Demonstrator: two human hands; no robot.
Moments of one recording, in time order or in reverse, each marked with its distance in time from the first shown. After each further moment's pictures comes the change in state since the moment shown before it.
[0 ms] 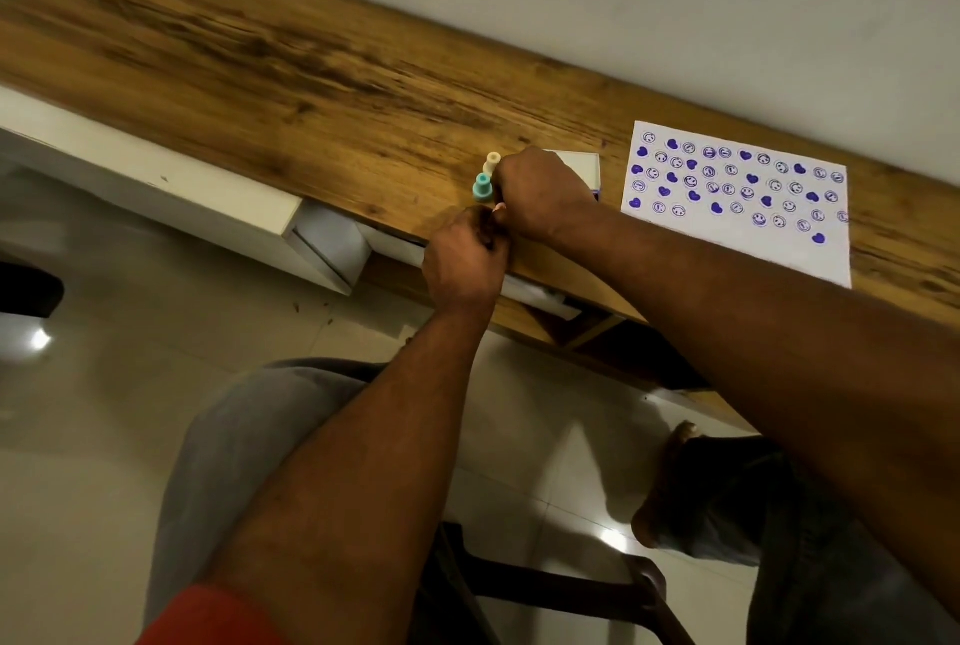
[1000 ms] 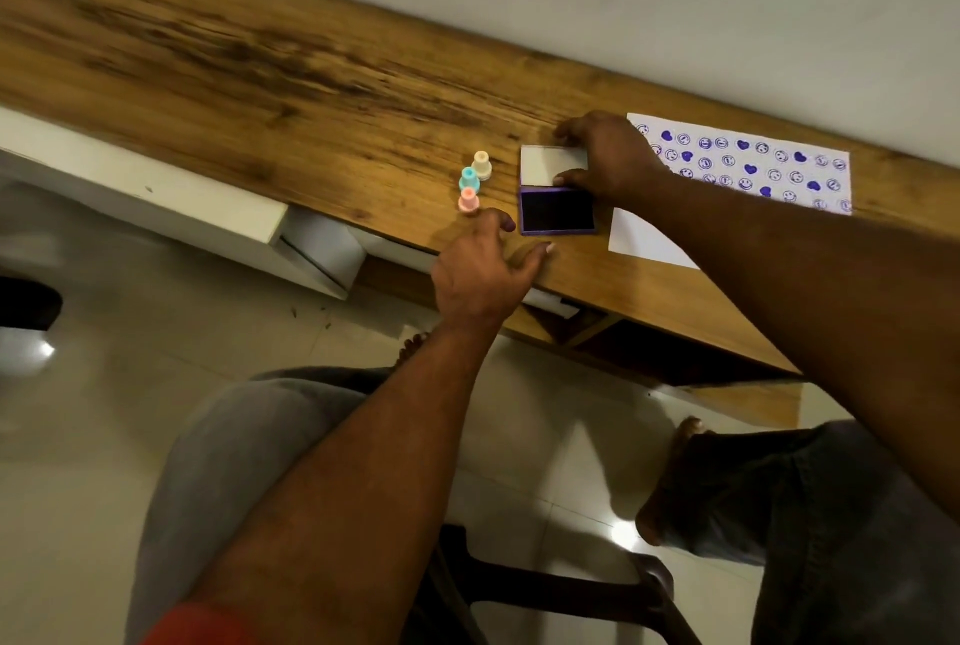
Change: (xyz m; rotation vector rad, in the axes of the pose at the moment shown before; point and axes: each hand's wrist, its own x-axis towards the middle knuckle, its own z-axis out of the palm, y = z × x) left_hand -0.013 0.007 0.012 0.176 -0.075 0.236; right_hand 0.015 0.114 0.004 0.185 0.061 0.078
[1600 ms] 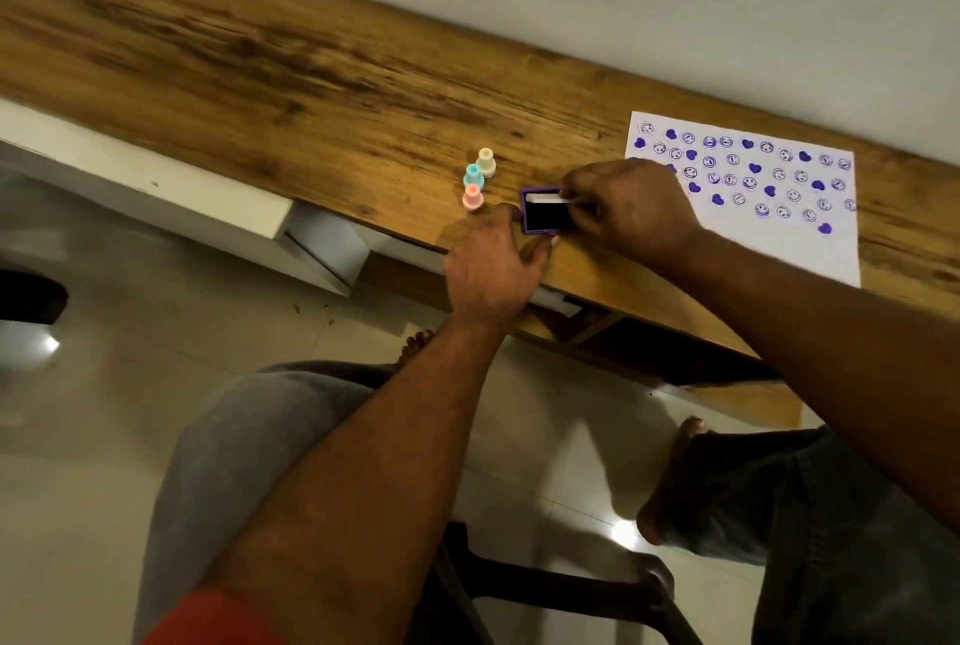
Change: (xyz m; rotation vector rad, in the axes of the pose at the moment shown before) left_hand 0.004 0.009 0.003 0.064 -0.043 -0.013; right_hand -0.079 -0.012 -0.004 -0.215 0.224 -0.368
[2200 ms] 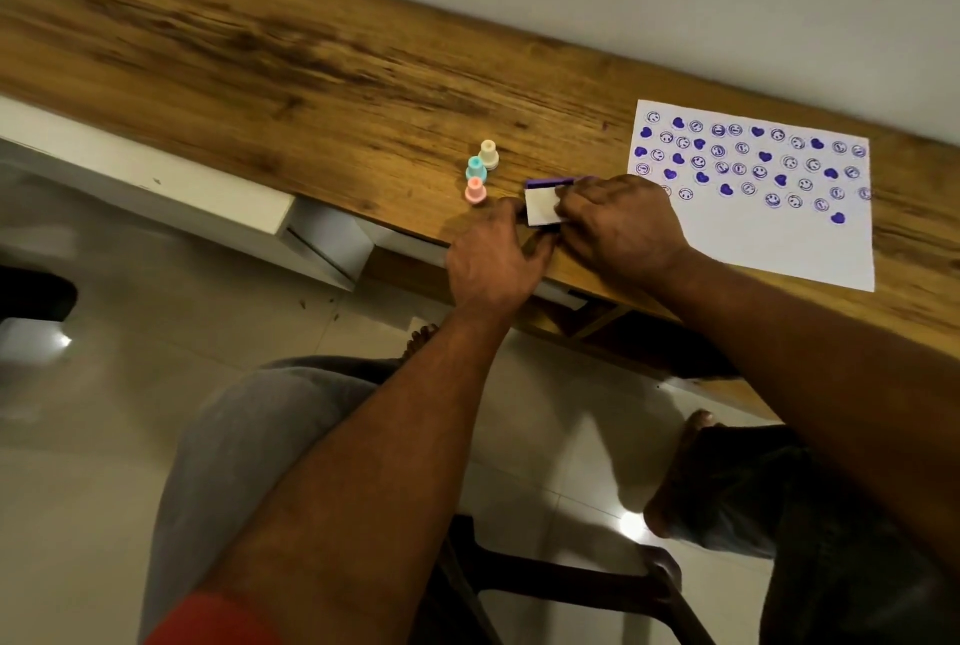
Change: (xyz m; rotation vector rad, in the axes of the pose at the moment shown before) left_hand 0.001 0.001 -0.002 0.026 -0.014 -0.004; right_hand -0.016 -0.008 0.037 -0.176 0.041 -0.067
